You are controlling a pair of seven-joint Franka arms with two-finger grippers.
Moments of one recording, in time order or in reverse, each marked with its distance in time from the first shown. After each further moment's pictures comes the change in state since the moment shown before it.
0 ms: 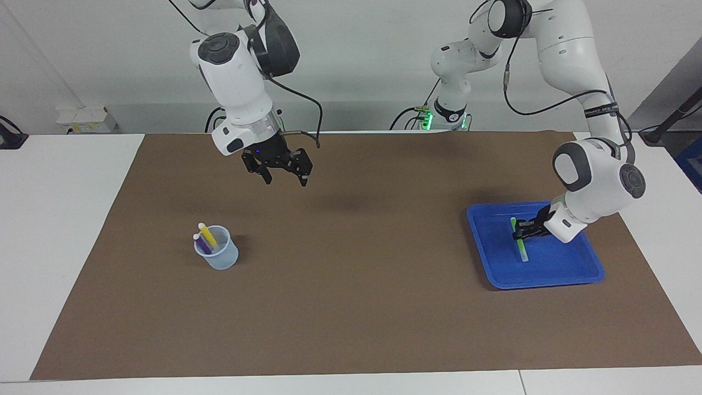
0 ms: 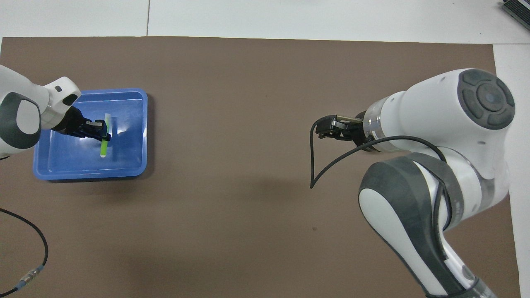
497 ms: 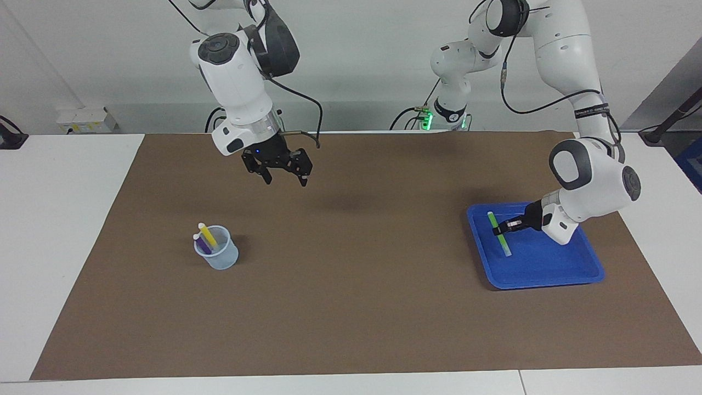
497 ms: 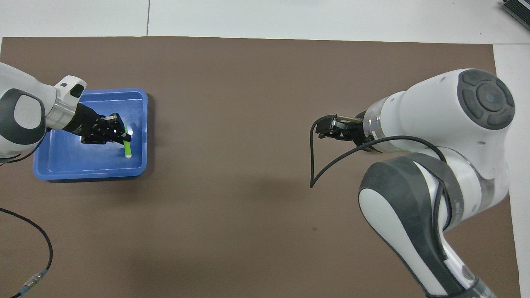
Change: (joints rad) left arm -0.032 -0.031 -0.008 0.003 -0.218 -0.113 -0.365; right arm 0.000 0.000 0.000 -0.001 0.000 0.000 0.031
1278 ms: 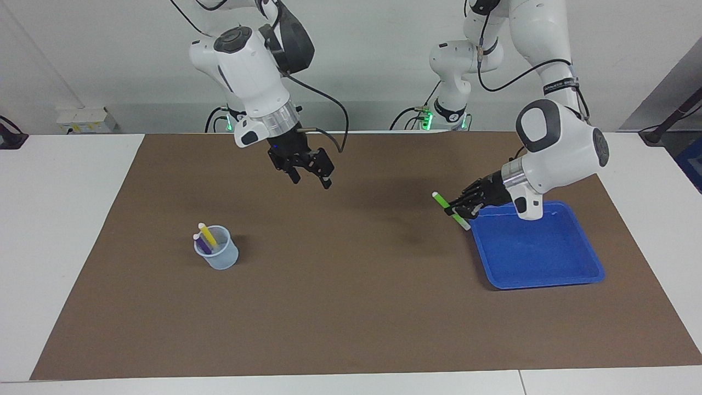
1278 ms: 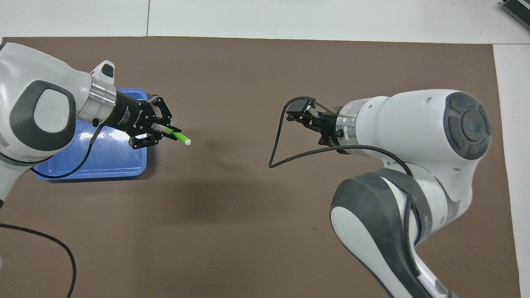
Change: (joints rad) left arm -0.237 -0.140 -0.008 -0.011 -0.204 0.008 -0.768; right arm 0.105 0.001 0.002 -0.035 0.150 0.305 0.358
